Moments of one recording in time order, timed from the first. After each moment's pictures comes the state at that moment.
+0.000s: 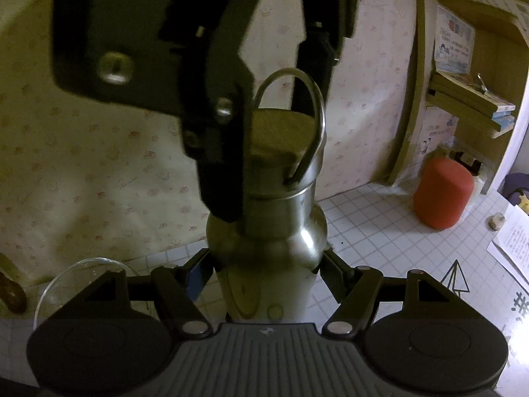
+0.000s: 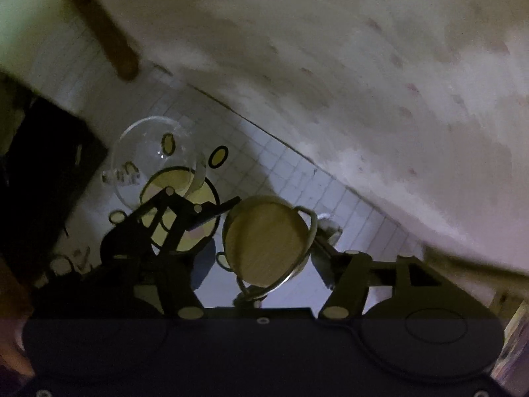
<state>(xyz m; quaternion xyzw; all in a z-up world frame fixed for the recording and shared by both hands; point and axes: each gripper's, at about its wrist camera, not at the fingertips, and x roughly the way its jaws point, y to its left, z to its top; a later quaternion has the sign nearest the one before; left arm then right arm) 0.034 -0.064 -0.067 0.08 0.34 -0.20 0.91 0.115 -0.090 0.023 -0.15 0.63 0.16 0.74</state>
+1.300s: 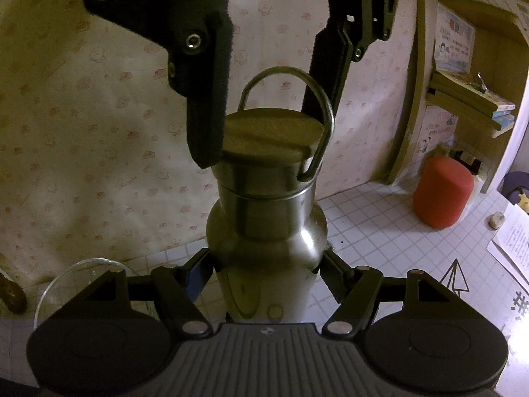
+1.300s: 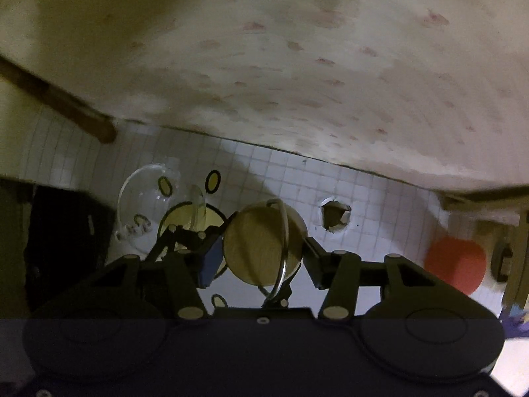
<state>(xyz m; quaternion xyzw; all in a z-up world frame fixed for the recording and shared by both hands) 0.033 -0.067 -0.070 0.08 0.34 -0.20 0.91 0.124 -0.111 0.036 -0.04 0.64 0.11 0.76</state>
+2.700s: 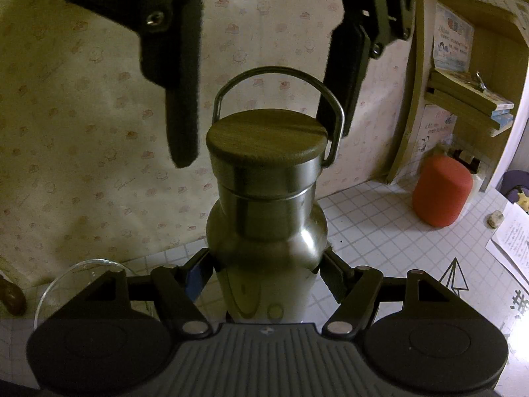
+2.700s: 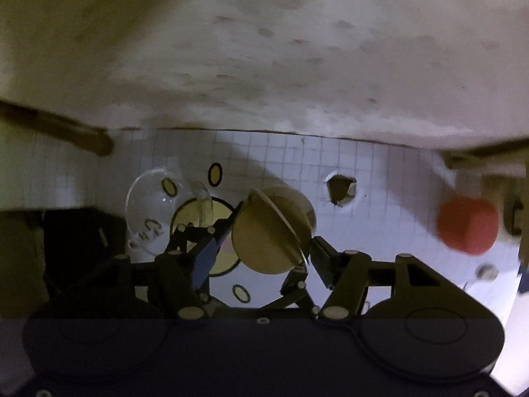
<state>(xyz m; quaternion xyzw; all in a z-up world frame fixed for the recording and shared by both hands) 0.036 -0.068 -0.068 0.08 0.35 -0.20 0.91 0.124 -0.119 0.034 0.06 0.67 0.04 0.74</state>
